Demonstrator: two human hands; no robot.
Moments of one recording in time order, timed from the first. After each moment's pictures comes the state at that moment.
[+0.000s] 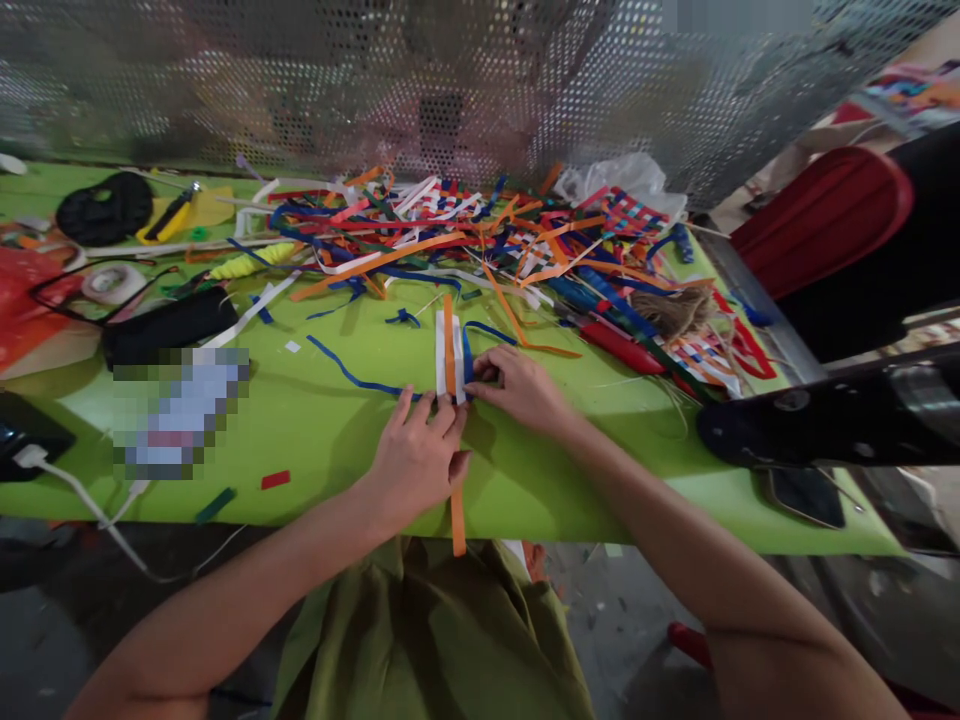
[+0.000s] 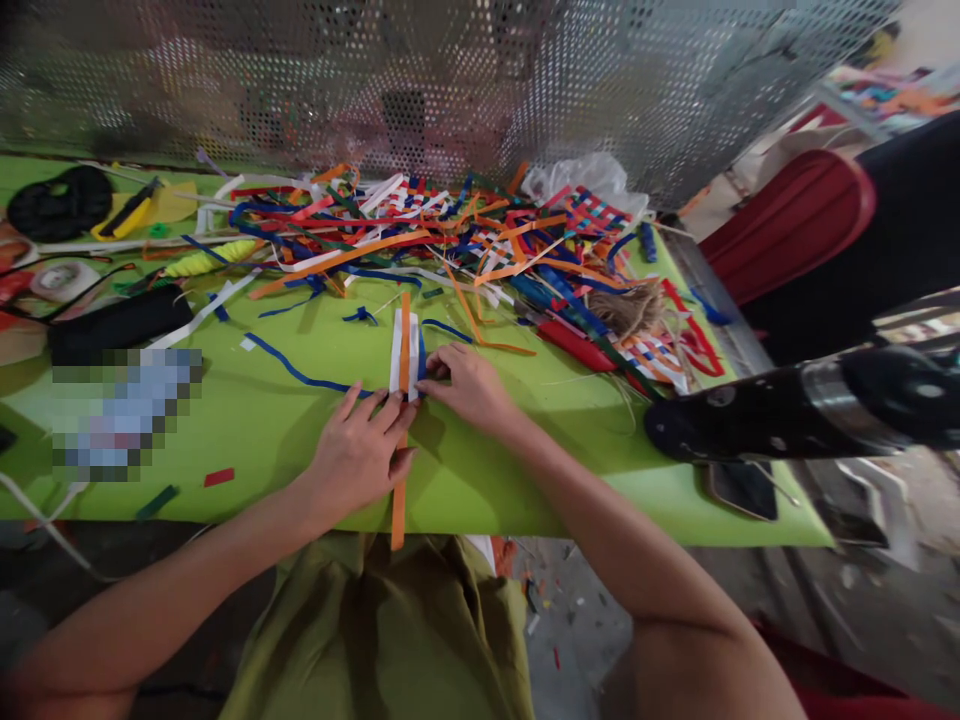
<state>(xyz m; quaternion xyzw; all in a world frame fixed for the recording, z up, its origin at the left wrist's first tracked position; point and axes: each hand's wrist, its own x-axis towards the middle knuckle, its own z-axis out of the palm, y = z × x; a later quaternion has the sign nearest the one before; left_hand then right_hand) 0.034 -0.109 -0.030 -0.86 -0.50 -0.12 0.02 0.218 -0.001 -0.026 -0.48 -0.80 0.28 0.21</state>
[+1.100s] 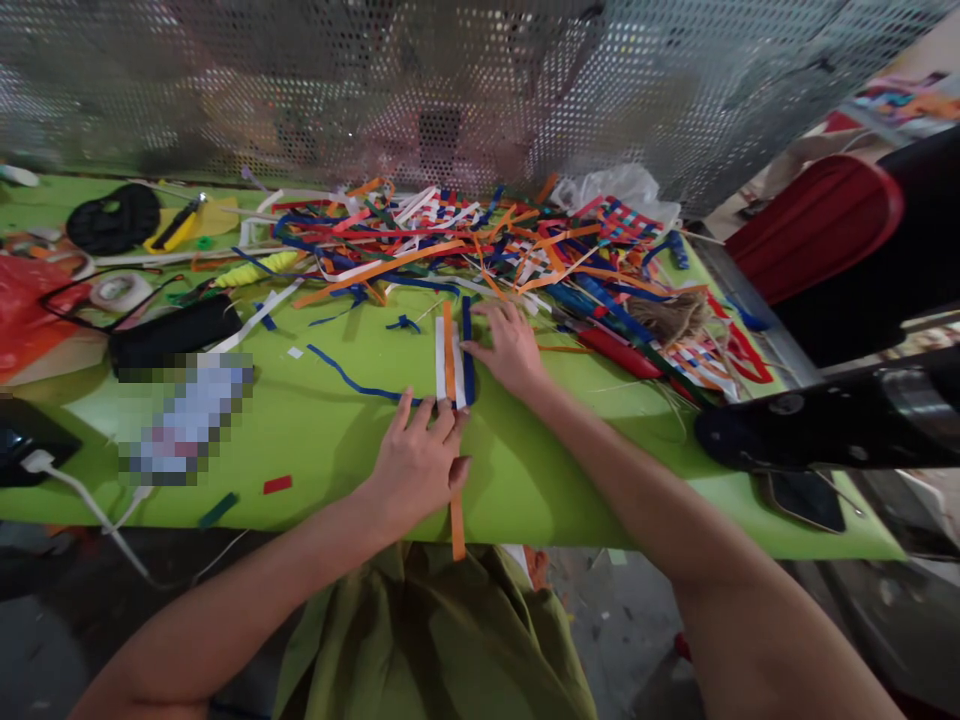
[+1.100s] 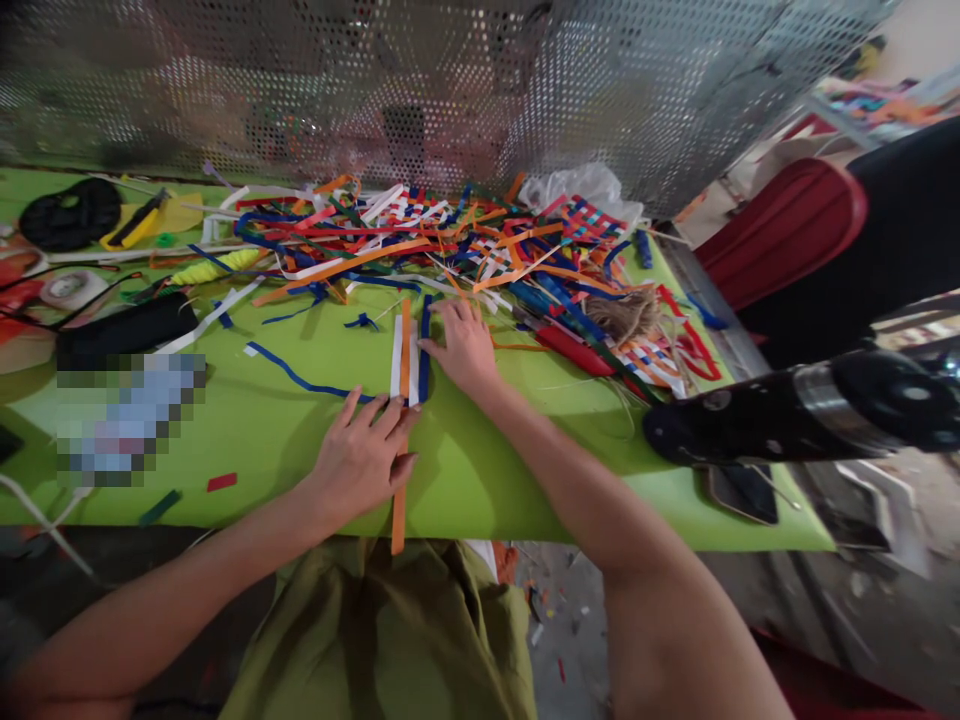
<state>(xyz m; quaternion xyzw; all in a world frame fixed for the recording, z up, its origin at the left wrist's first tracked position) 0.035 -0.110 -0.030 -0.85 -0.51 -0.12 0.01 0.203 0.051 -0.037 -0.52 -0.82 0.10 0.21</state>
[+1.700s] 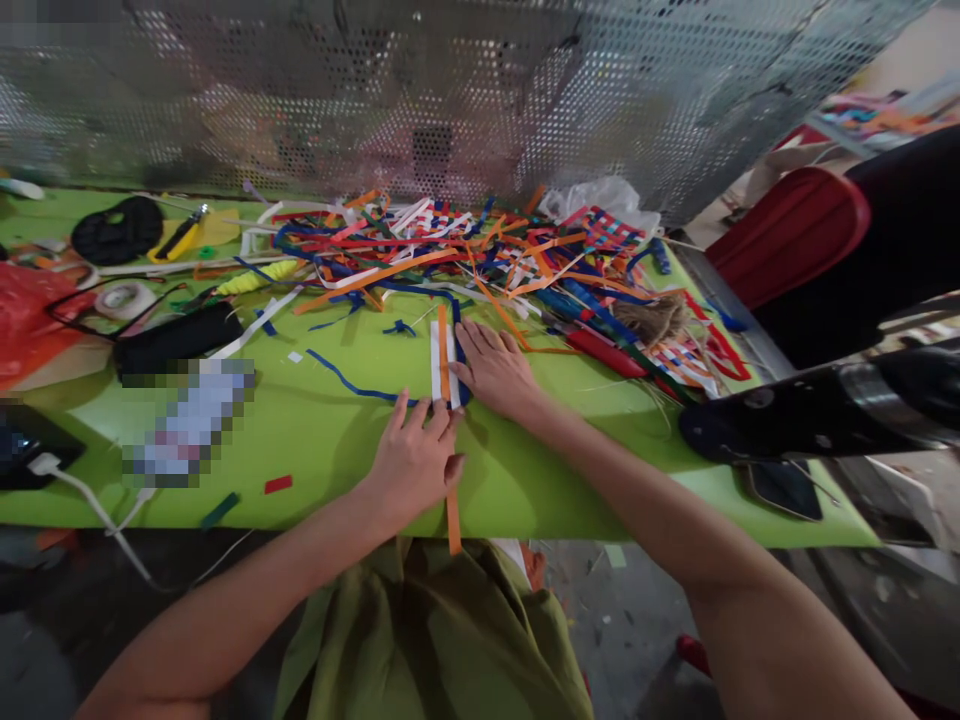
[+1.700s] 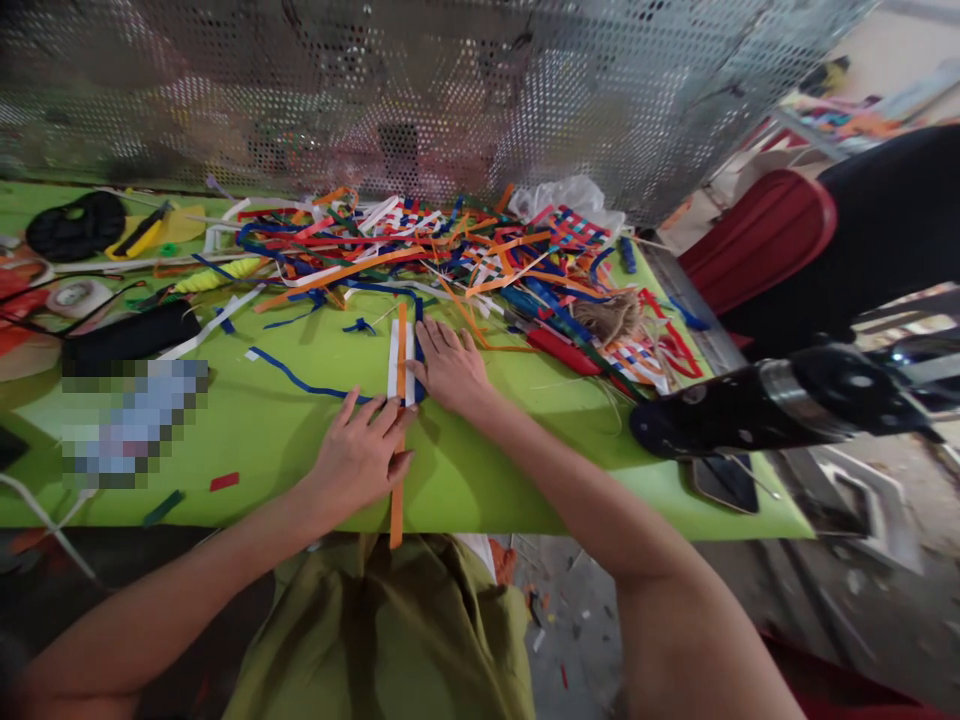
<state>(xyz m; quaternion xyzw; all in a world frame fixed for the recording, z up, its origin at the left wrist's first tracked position) 0.035 -0.110 -0.029 -0.85 -0.51 -0.12 0.02 0.196 0.019 -0.032 -0.50 -0.86 0.03 0.05</state>
